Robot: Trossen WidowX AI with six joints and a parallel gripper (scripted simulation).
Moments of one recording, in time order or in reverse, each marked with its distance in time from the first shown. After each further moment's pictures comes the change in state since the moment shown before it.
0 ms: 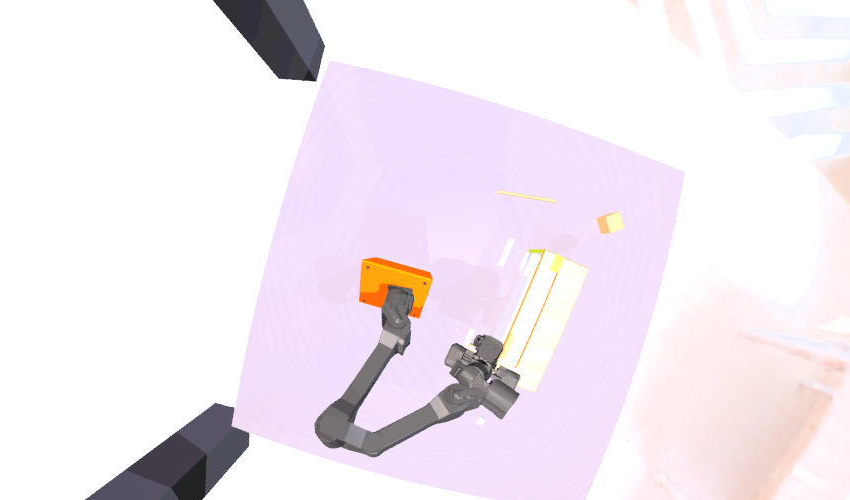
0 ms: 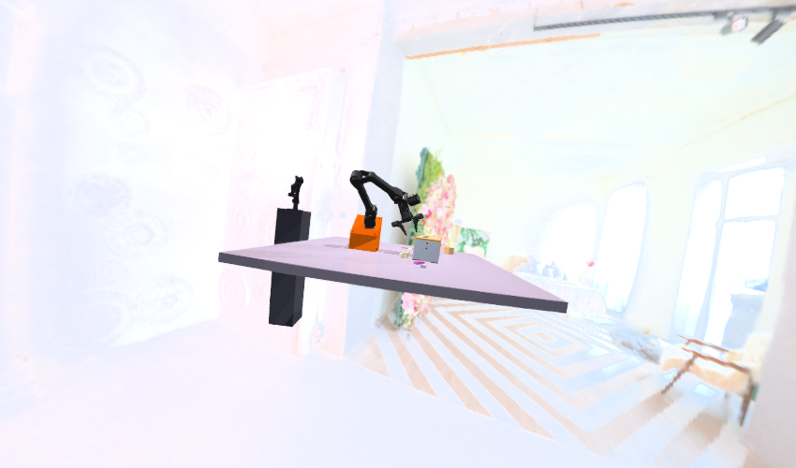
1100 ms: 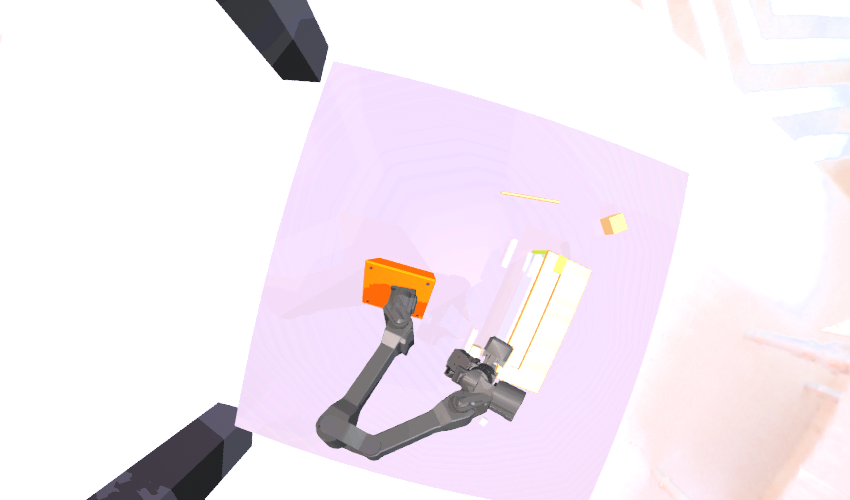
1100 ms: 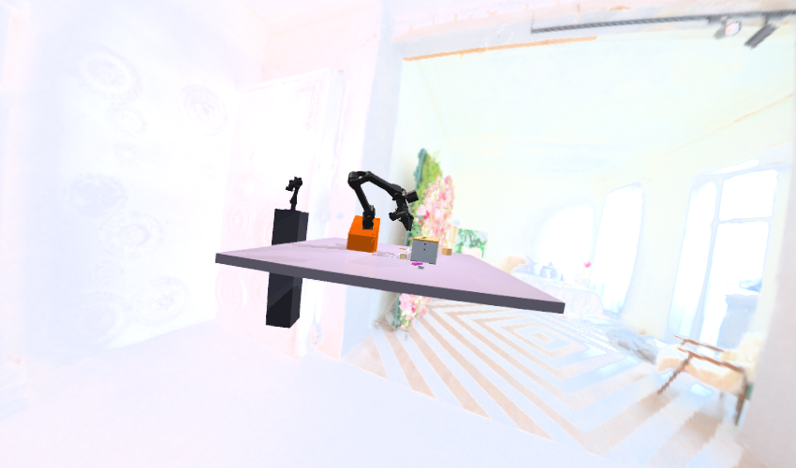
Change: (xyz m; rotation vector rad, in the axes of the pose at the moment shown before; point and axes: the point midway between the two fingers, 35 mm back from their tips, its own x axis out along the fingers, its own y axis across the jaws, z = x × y) arm -0.024 -0.006 -0.006 -1.496 0.028 0.036
